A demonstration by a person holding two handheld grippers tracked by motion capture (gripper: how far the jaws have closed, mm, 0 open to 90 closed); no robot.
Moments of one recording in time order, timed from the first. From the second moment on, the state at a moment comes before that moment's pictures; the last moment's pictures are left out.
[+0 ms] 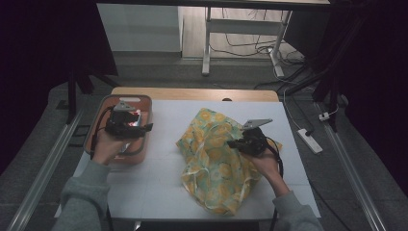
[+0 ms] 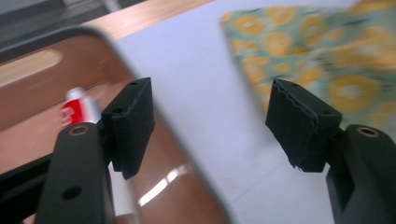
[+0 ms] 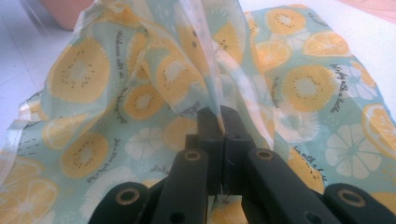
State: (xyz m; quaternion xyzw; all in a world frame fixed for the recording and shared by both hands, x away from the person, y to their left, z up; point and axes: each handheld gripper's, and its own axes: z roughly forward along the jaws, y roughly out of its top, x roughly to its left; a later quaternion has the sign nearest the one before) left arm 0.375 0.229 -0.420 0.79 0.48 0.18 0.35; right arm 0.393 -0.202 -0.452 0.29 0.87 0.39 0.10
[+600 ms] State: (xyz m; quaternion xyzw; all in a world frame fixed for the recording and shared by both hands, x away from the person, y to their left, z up) left arm 0.460 0.269 -0.481 0.77 0.59 0.12 0.22; right arm 0.394 -0.200 -0.456 0.29 0.87 0.38 0.09
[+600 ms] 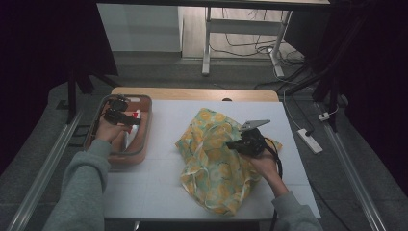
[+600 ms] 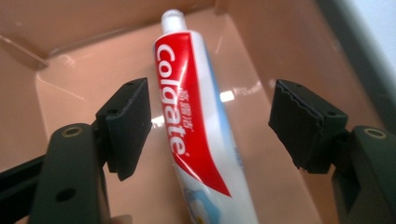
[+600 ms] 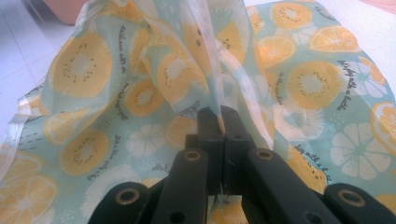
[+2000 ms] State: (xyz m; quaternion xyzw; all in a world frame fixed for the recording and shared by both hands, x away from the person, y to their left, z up) left arm 0.451 0.292 -0.489 0.75 0.61 0.06 0.27; right arm 0.396 -0.205 -0.457 0.30 0.87 0.39 0.10
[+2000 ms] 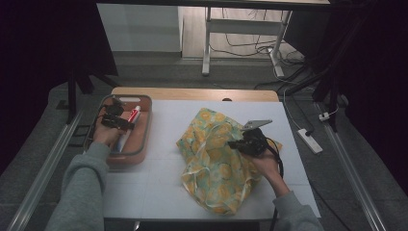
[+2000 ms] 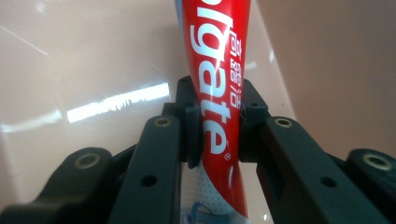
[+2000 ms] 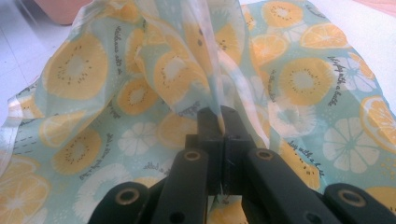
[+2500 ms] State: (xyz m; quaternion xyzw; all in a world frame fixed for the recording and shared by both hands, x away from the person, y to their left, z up) left arm 0.392 0.272 -0.388 0.75 0.48 0.13 0.44; right arm 0.395 -0.204 -0.454 0.29 0.87 0.39 0.11
